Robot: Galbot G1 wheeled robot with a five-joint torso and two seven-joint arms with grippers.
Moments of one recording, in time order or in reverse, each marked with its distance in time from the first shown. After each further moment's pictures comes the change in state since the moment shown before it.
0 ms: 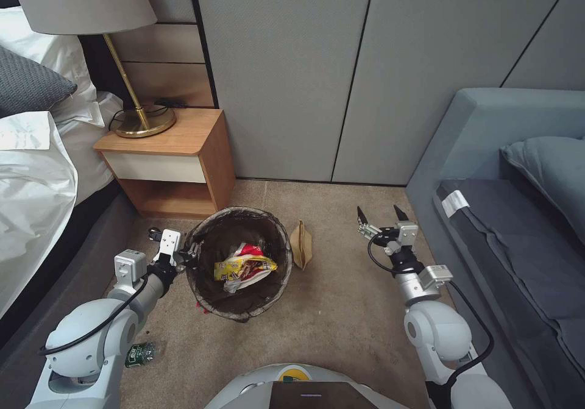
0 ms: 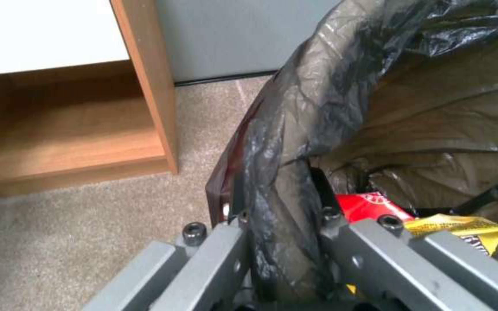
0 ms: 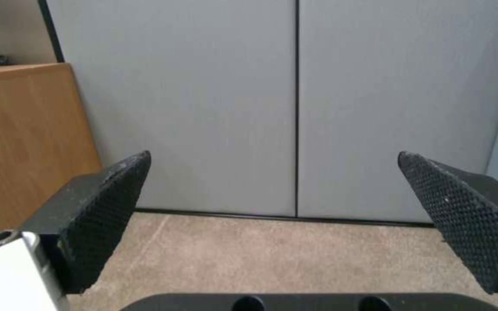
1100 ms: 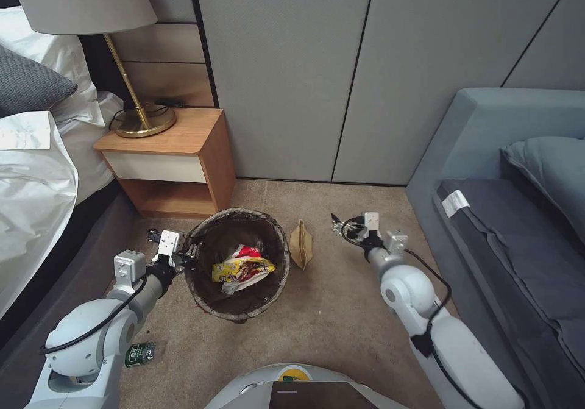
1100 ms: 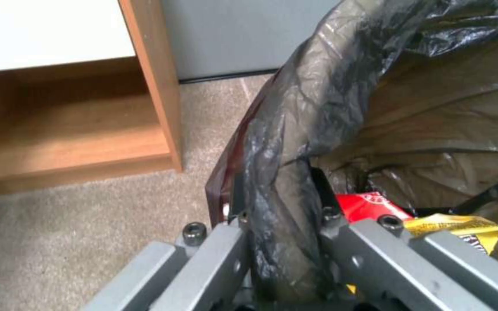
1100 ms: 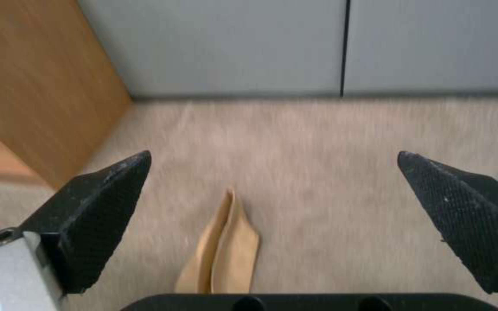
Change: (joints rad) left arm -0.010 0.007 -0.002 0.016 -0.006 0.000 -0.007; right arm 0.307 -0.247 -0.305 -0.170 0.372 -0.384 0.312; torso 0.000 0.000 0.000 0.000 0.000
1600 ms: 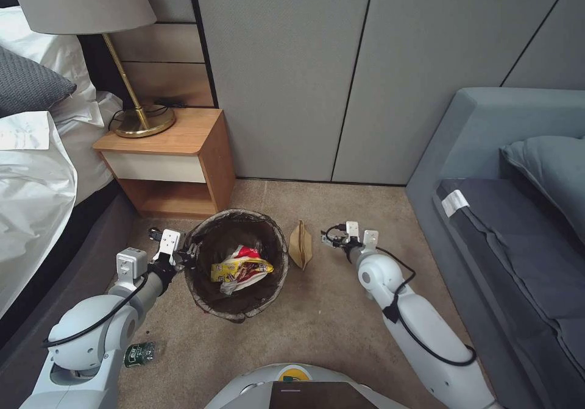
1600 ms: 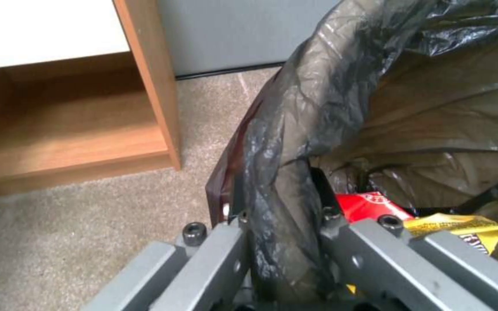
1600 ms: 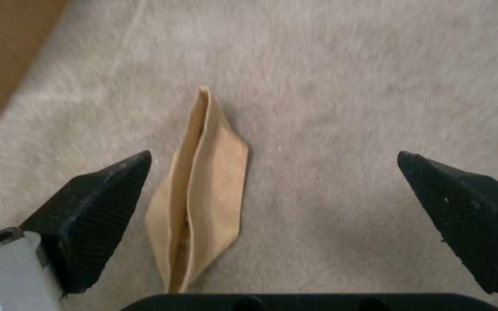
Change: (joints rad) left arm -0.014 0.024 0.011 0.025 -0.001 0.000 0.002; right arm 0.190 0.061 -0.147 -0.319 0.115 -0.103 0.085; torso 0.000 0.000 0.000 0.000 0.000
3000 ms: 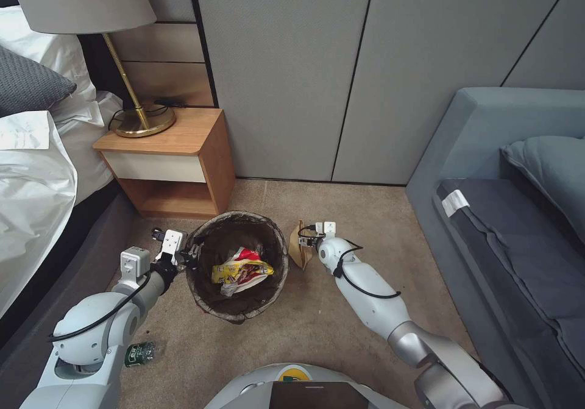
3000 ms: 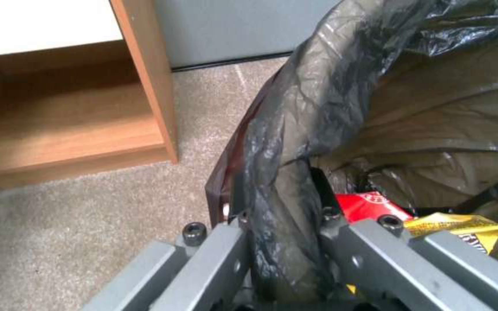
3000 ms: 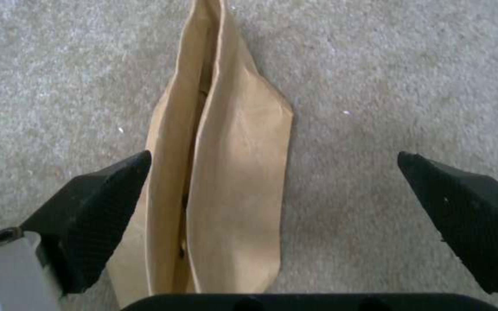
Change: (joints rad) left arm -0.009 0.012 0.008 0.027 0.004 0.000 0.013; right arm 0.329 0.217 -0.163 -0.586 -0.051 0.013 -0.019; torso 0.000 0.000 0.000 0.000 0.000
